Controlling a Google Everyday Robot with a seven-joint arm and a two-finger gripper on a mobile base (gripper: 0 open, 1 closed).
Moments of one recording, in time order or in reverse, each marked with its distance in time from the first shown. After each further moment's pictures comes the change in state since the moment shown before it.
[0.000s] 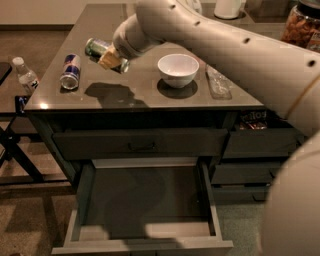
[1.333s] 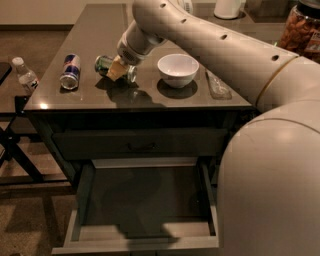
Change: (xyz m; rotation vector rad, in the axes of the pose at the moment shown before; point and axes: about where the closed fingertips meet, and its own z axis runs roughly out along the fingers) arm 0.046 -0.004 0.034 -0.106 0.188 0.031
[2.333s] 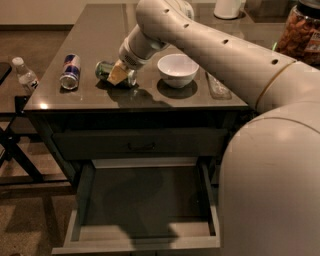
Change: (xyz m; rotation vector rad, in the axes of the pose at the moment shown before) arm 0.010 0.008 0.013 -0.048 -0.008 -0.013
